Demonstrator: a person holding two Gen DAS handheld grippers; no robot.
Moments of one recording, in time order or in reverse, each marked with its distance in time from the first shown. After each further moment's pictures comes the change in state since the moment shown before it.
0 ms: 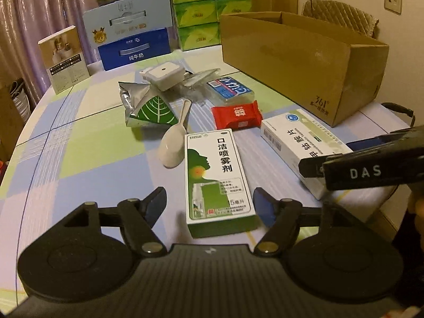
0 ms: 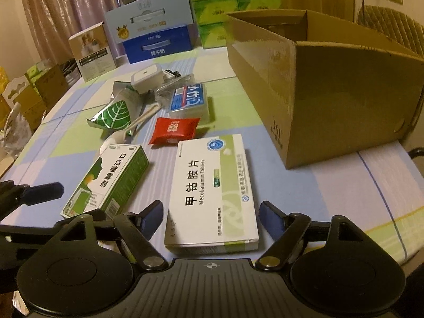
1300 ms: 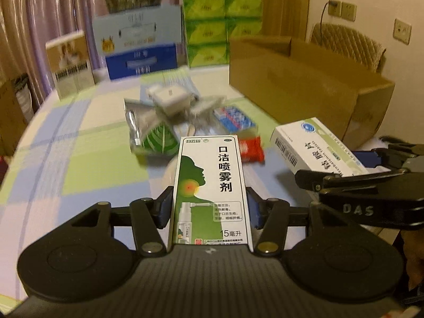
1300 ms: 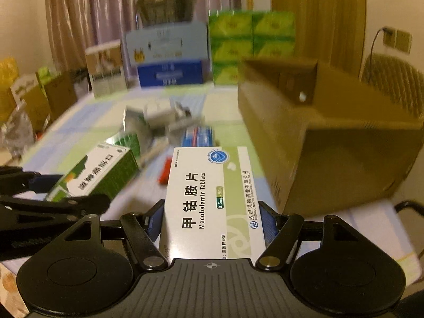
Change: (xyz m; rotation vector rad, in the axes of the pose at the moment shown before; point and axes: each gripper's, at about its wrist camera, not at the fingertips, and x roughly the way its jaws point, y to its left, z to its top) left arm -0.017 0.007 0.036 -0.068 -0.064 -0.004; right arm -0.029 0.015 0.028 -0.122 -0.157 -0.024
